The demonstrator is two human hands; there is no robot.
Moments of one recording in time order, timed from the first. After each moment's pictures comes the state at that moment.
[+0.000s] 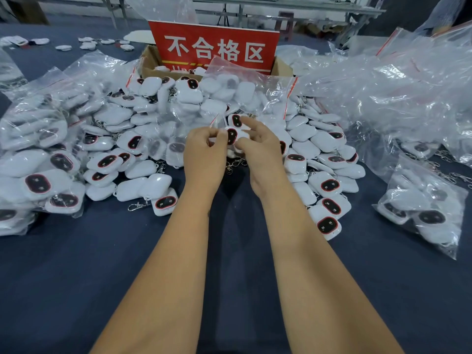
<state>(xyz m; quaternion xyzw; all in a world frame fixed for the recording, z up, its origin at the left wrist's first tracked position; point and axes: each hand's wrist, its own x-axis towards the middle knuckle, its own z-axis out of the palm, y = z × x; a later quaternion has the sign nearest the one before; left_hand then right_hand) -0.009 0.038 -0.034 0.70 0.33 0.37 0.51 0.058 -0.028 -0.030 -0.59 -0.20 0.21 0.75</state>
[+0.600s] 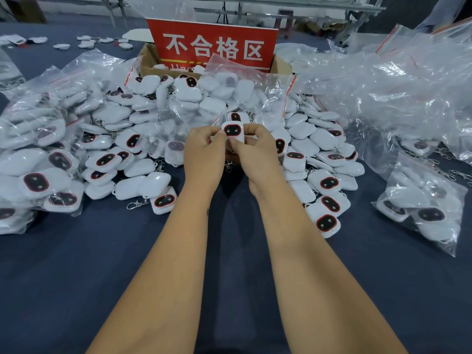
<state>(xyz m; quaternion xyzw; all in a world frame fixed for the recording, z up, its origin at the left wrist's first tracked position) -0.007 0.038 -0.036 0.66 0.31 0.40 0.55 0.054 -0.025 -0.036 -0.62 -0.18 0.22 0.73</state>
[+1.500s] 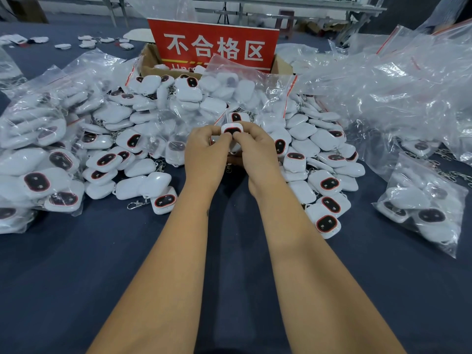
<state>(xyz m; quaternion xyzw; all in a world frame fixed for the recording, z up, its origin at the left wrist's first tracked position) -0.008 0.038 -0.038 0.67 0.30 0.39 0.55 0.049 -0.026 -0.031 -0.59 -0.18 0.24 0.75</state>
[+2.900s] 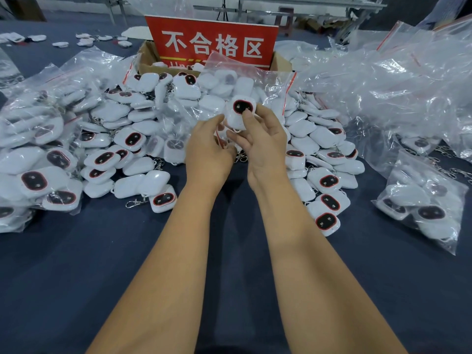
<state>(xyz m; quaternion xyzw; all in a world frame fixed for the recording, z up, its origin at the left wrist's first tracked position) -0.007 0.038 -0.040 0.79 0.28 0.38 0.40 0.050 -0.030 -0.022 -0.46 -0.19 0.17 0.85</state>
